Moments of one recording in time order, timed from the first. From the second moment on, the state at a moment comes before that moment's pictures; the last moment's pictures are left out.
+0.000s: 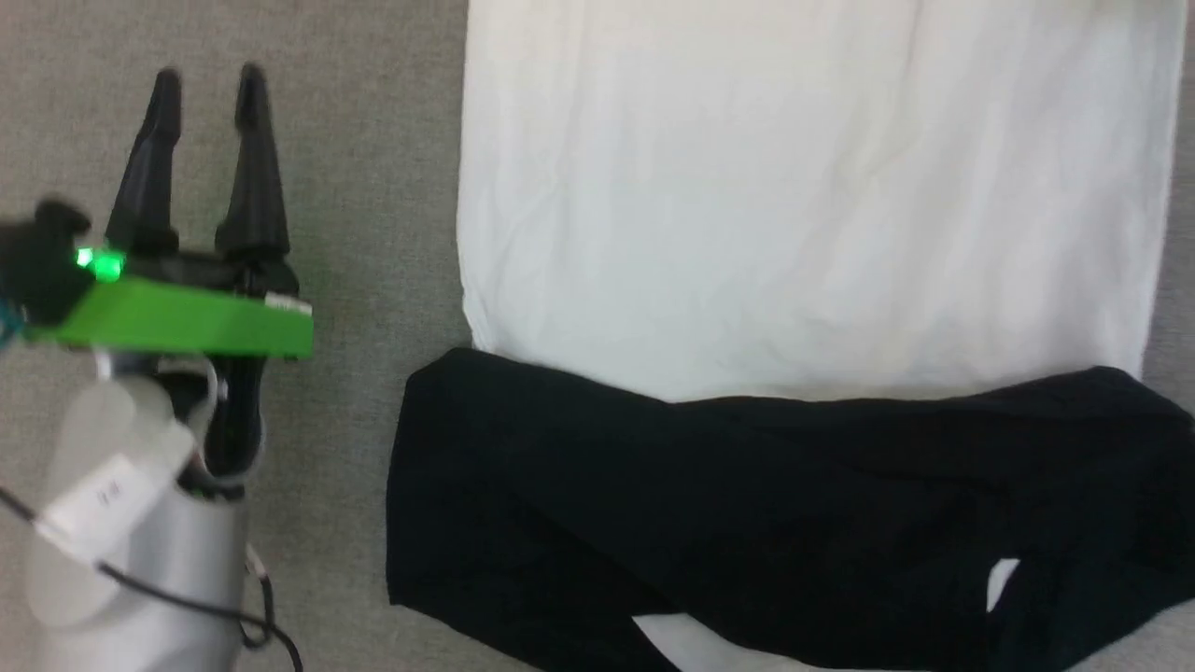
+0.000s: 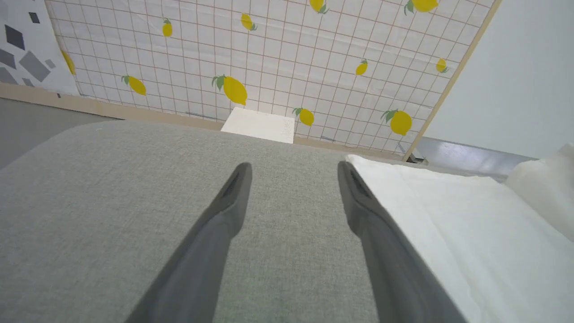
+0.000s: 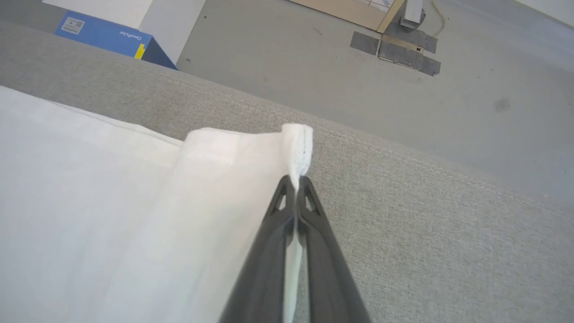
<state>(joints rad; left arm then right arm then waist) -0.46 0.23 -0.02 -0.01 -0.50 -0.12 -0.17 -1.20 -0.26 0.01 0.39 0.10 0.13 1.01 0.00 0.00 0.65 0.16</state>
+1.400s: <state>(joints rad) -1.35 0.49 -0.33 0.49 -0.78 0.00 1.04 -1.24 -0.28 0.25 0.28 0.29 0.13 0.97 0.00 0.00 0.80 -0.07</state>
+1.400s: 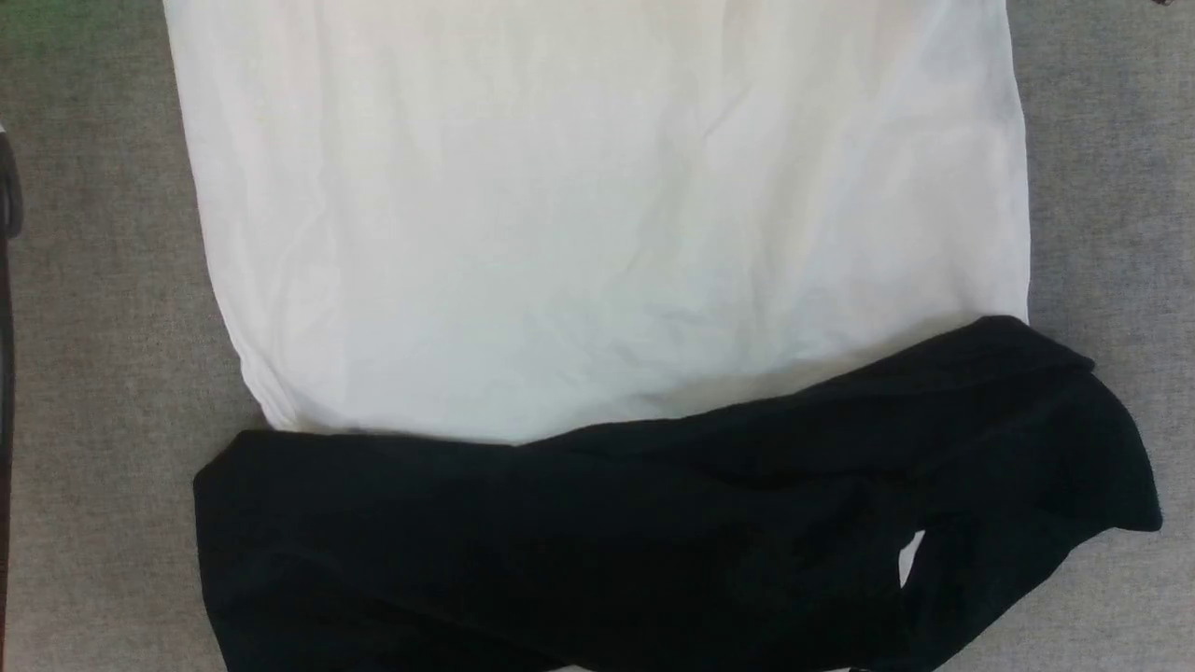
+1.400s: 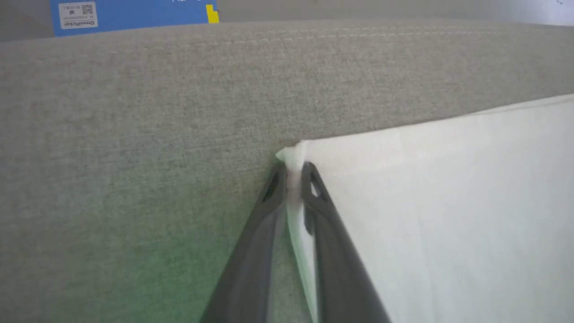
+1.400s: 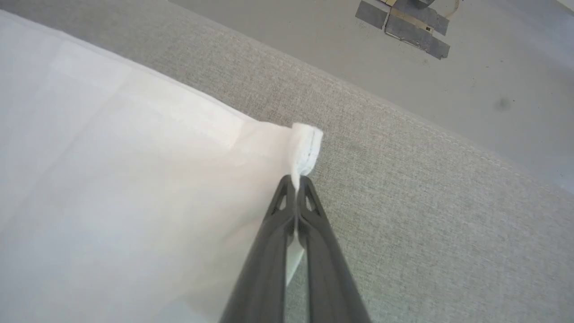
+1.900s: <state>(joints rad) -1.31 0.46 -0.24 0.44 -0.84 -0.07 0.74 -1.27 -0.31 0.21 0.30 0.24 0.13 0.85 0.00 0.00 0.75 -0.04</state>
